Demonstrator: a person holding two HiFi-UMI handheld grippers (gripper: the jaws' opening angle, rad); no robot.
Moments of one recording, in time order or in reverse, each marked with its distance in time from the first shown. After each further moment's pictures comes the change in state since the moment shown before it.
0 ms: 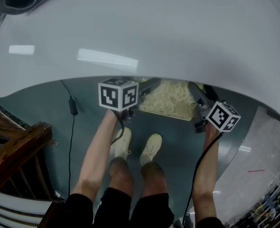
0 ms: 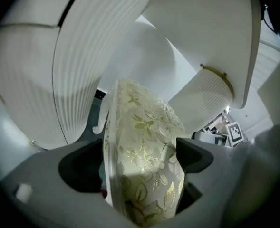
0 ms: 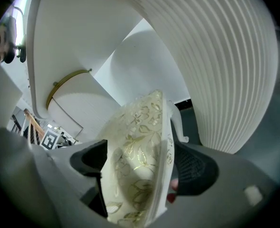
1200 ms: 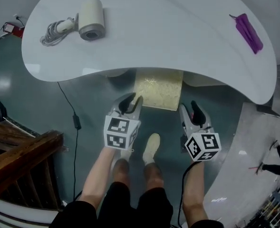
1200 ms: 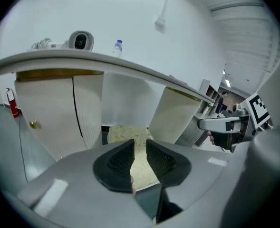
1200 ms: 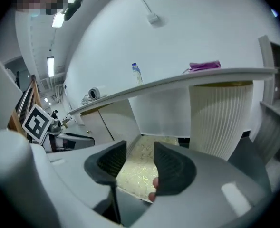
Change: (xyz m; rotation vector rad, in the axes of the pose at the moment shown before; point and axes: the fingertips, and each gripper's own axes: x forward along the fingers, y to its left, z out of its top) left arm -0.209 -0.160 0.055 0.345 -0.156 0.198; right arm -0.200 0.191 0.063 -0.344 -0.168 -0.138
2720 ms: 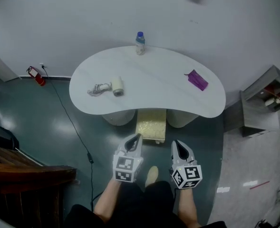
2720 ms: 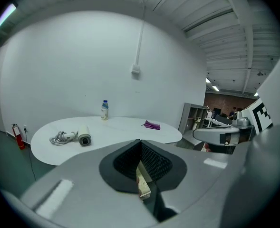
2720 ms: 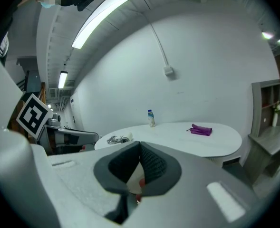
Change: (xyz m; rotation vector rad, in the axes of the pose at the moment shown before) left arm -0.296 -0.140 0.190 0.154 -0.261 -0.003; right arm -0.267 0.155 0.184 -0.073 -0.257 -0.023
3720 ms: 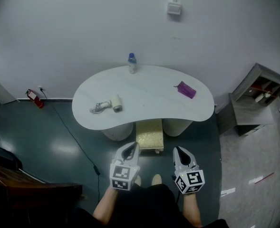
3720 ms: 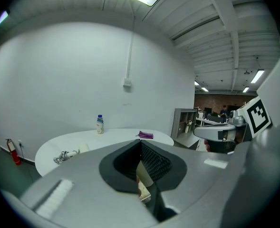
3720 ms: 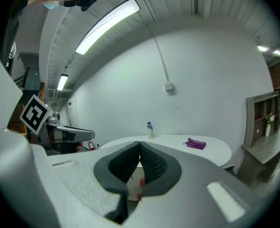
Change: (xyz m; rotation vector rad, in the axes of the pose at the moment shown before) left arm -0.079 -0.009 0.076 0.093 -0.071 -0.079; right arm -0.067 0.040 0.073 -0.030 -0.087 -0.056
